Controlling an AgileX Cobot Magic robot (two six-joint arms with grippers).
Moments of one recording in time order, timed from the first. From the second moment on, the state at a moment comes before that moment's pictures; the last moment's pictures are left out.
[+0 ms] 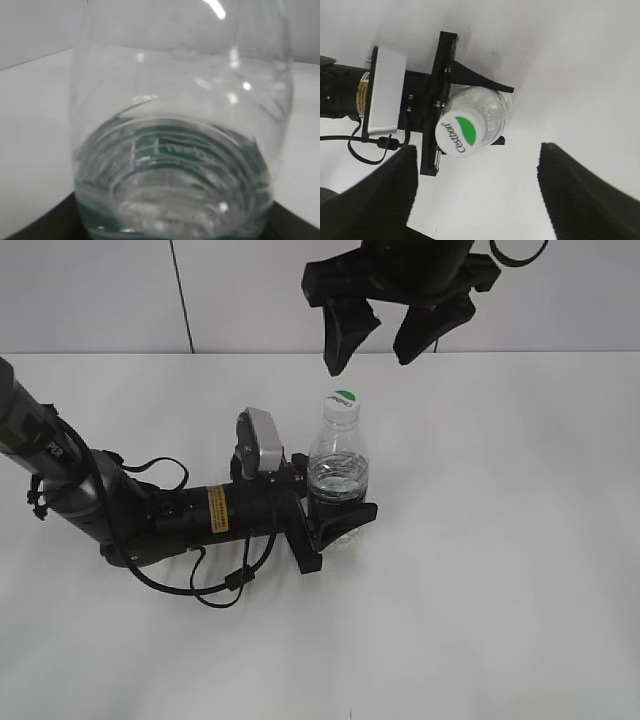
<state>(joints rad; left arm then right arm) -0.42 2.43 -1.10 0.97 -1.26 -0.30 0.61 1.90 -1.81 0.12 1.22 0.06</state>
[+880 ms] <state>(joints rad) -0.42 2.43 -1.10 0.97 -1.26 -0.30 0.61 2.00 -1.81 0.17 1.22 0.06</state>
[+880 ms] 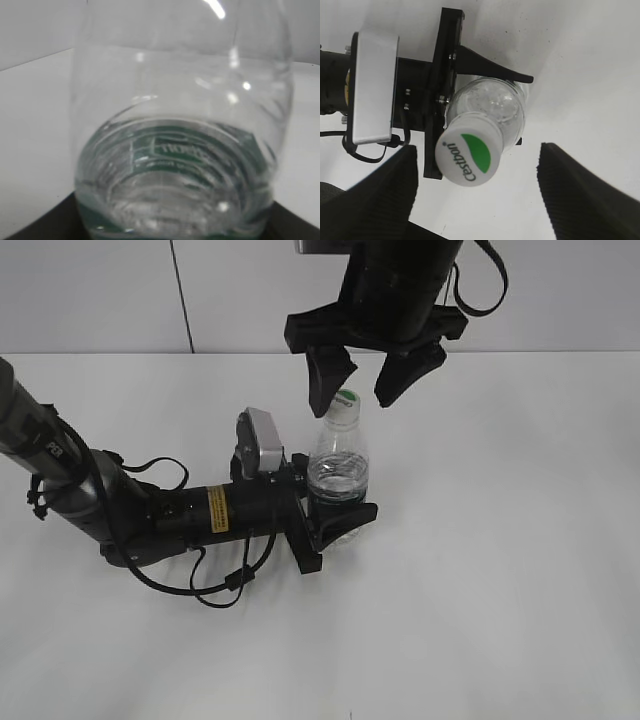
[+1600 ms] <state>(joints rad) -0.42 2.43 -1.10 0.97 -1.26 -0.31 0.61 2.00 -1.81 0.18 1.22 0.02</state>
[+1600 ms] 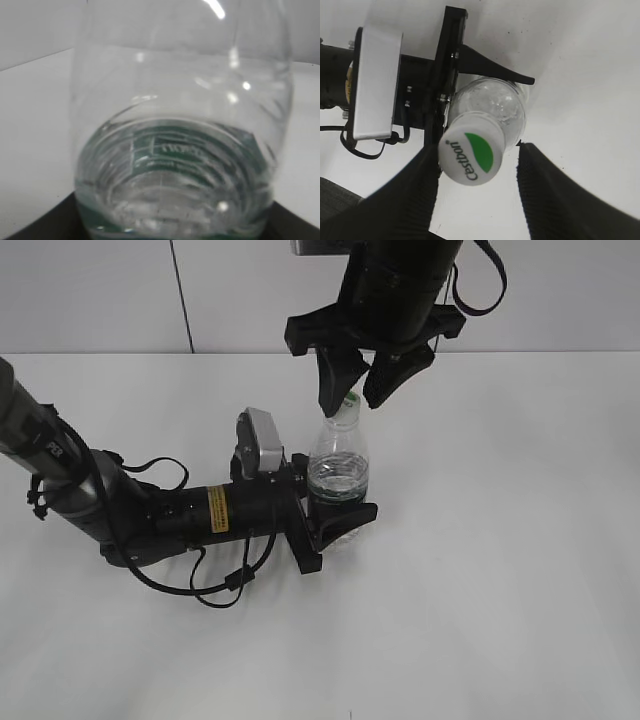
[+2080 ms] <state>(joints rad) -0.42 2.43 -1.10 0.97 -1.26 -0.31 0.61 2.00 -1.81 0.22 1.22 -0.03</state>
